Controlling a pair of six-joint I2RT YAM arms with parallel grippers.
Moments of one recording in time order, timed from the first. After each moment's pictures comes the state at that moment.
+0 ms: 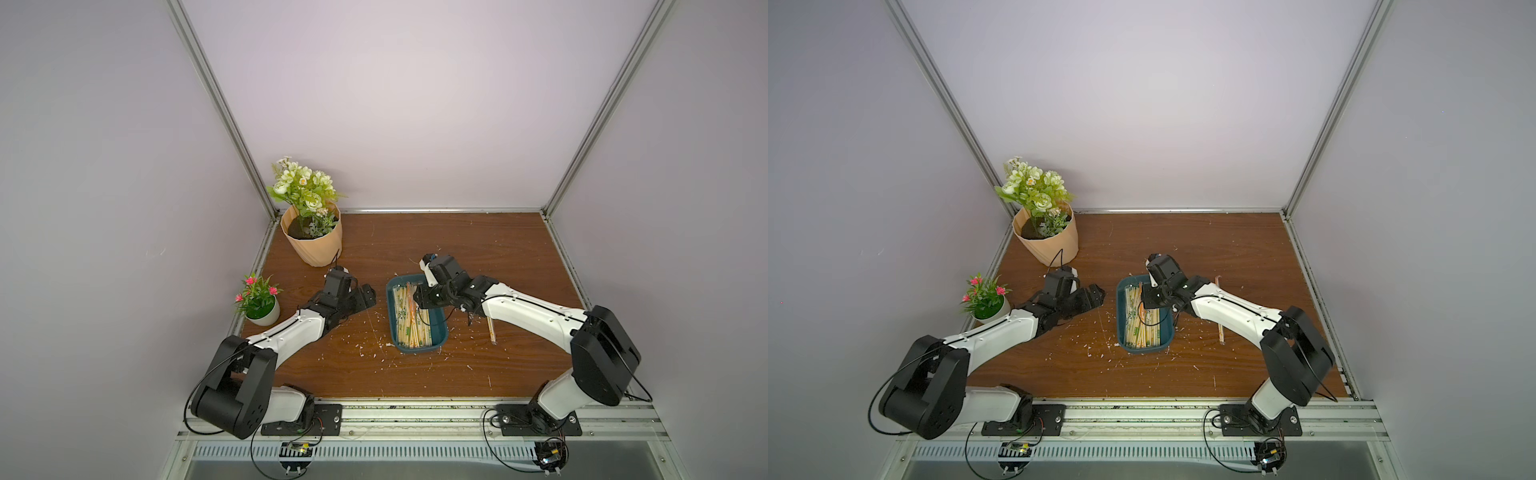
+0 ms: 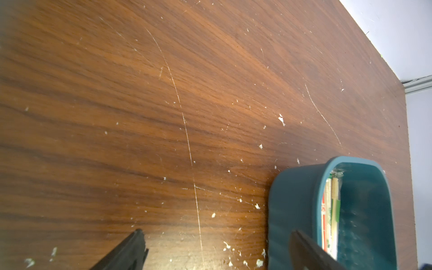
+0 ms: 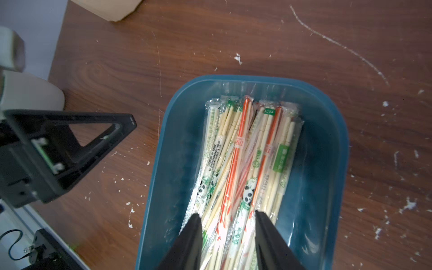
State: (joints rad) left arm -0.35 1.35 0.59 -0.04 0.09 -0.69; right arm 0.79 1.61 1.10 -0.36 -0.01 0.51
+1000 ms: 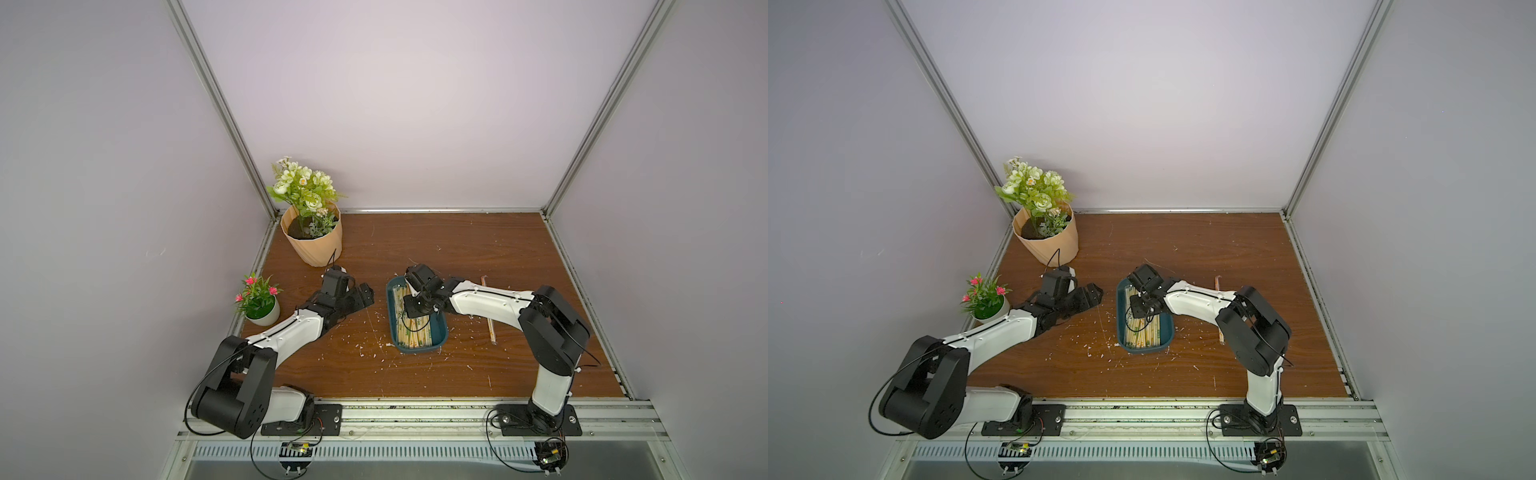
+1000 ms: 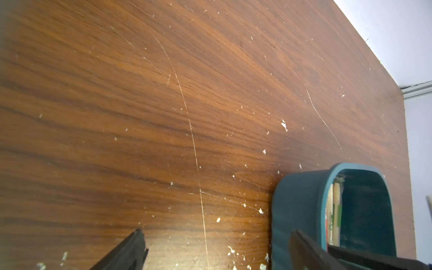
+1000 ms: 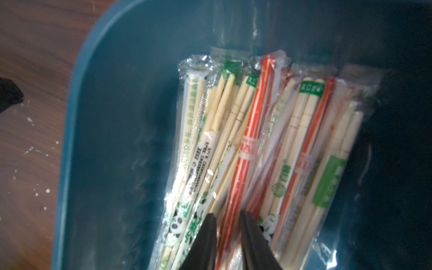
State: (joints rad) left arm -0.32 1.35 0.58 -0.02 0.12 -0.68; right arm 0.85 1.86 1.21 -0.39 0.05 0.50
